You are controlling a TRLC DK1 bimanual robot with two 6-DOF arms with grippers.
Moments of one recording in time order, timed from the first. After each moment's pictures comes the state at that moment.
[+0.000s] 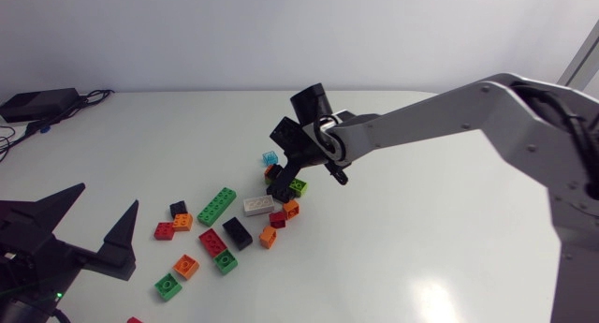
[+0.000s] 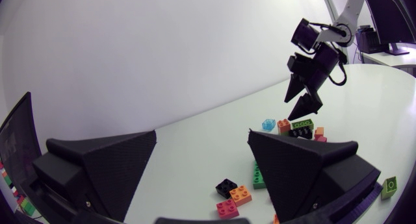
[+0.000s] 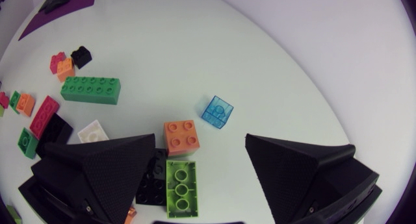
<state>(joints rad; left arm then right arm) -0.08 0.02 0.04 -0.04 0.02 0.35 0.60 2.09 1.40 0.02 -0.09 -0.46</state>
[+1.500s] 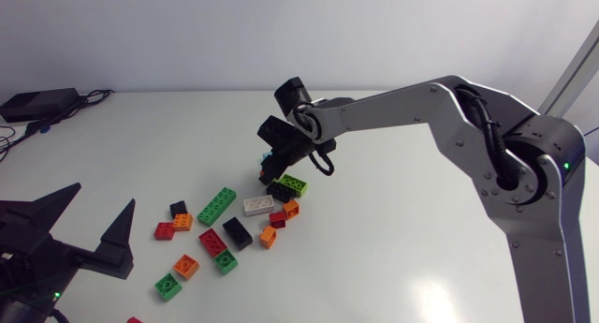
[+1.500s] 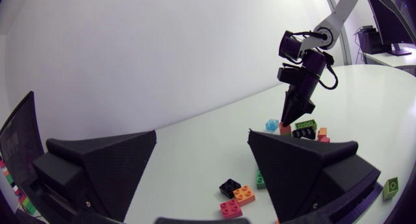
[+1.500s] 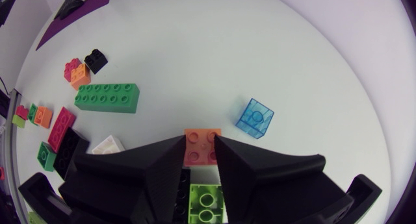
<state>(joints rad) -0.06 0.01 0.04 -0.05 0.02 0.35 0.59 2.27 1.72 -0.31 -0.27 -0.41</state>
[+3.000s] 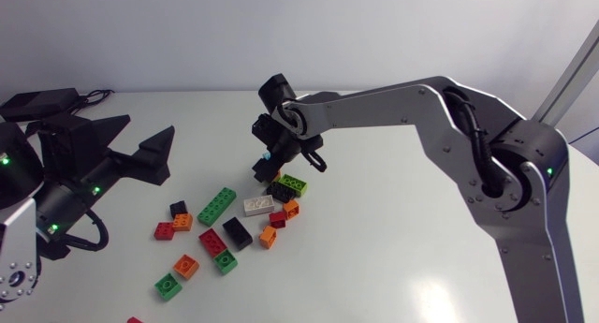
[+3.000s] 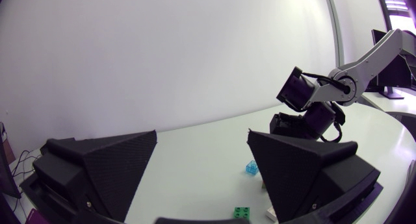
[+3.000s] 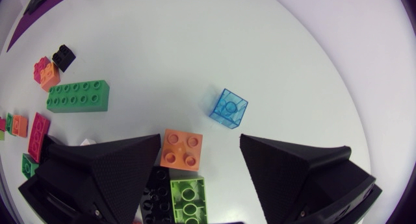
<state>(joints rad) -0.14 0.98 0.36 0.59 0.06 0.14 0.64 2.30 1.82 -0.42 -0.01 -0.36</state>
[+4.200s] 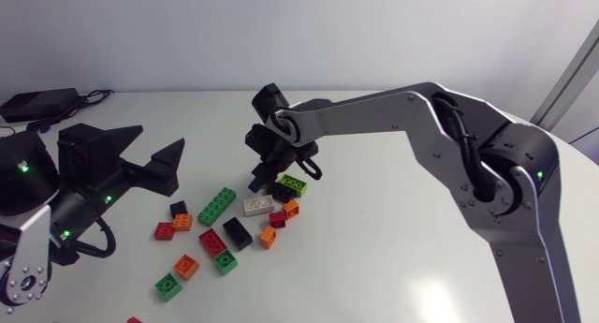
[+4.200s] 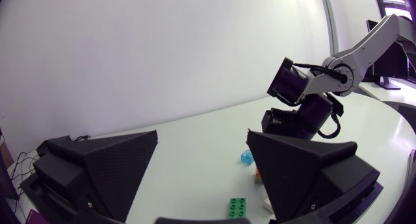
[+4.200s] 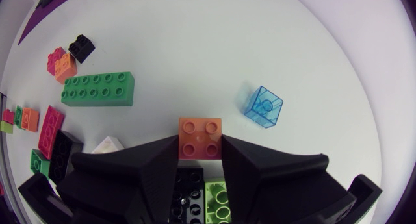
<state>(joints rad) -0.17 1.03 0.33 0.61 0.06 0.17 0.66 2.31 1.81 -0.44 -0.08 -0.36</state>
